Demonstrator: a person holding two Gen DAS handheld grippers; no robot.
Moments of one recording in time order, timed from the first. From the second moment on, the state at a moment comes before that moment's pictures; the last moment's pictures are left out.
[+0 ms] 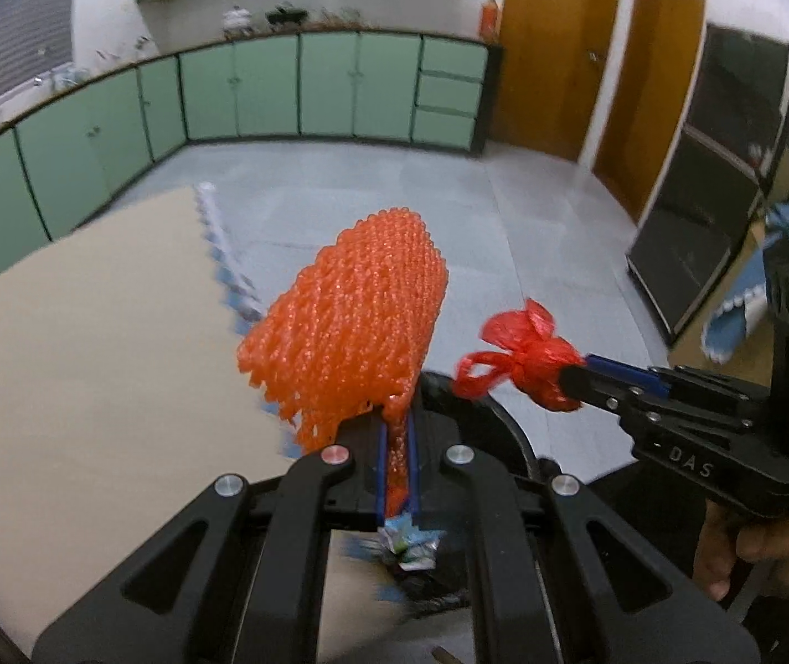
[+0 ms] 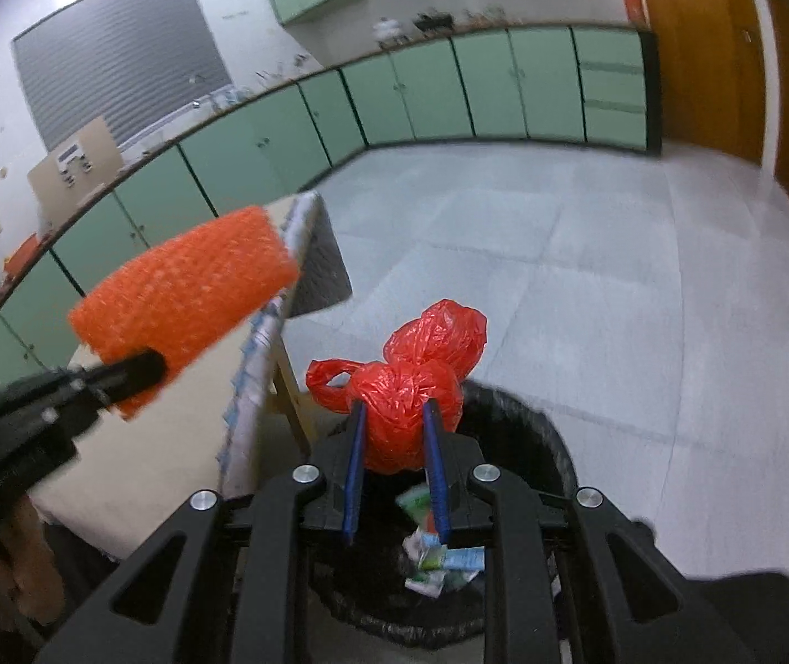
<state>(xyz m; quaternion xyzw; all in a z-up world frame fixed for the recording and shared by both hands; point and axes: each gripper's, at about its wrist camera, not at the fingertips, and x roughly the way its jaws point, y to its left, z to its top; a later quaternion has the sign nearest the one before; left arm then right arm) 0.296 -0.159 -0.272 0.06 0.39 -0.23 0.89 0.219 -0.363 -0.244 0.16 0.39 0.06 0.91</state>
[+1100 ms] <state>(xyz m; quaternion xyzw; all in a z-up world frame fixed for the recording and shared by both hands) 0.302 -0.184 -0.339 0.10 0.45 -0.19 0.87 0.239 -0.410 -0.315 0.22 0.46 0.02 0.86</state>
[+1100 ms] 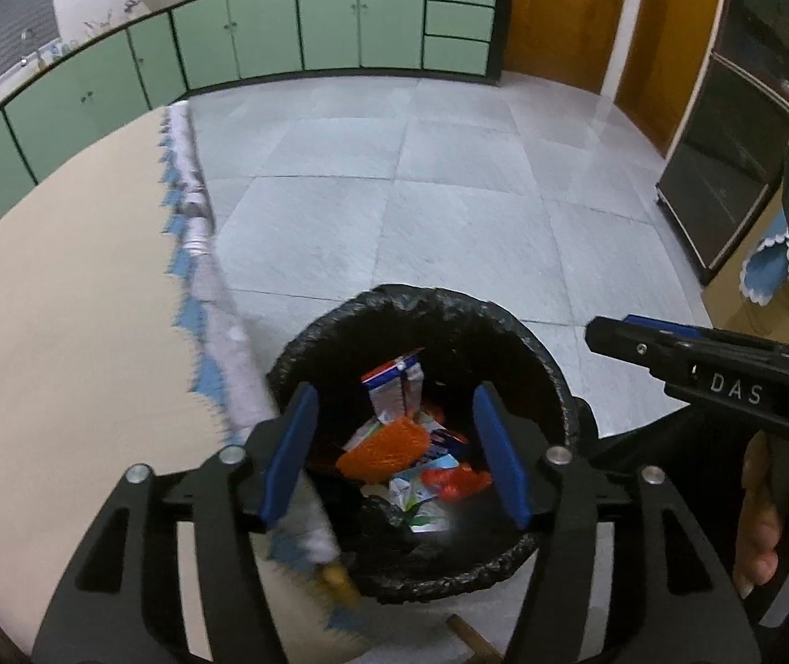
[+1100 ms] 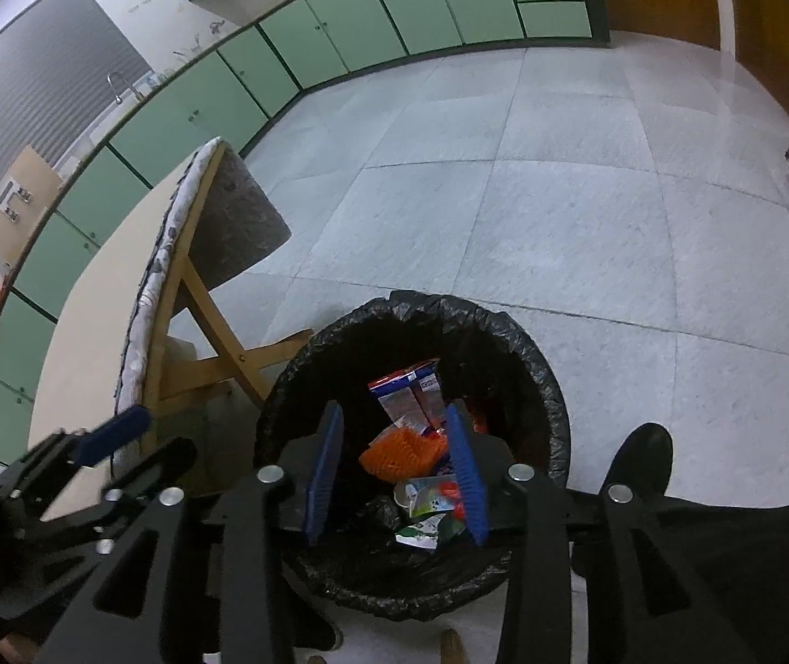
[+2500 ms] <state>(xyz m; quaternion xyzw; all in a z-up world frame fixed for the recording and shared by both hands) 0.086 -0.054 -0.054 0.02 0.19 0.01 0.98 0.062 -0.321 -0.052 0.04 0.21 -0.06 0.97</state>
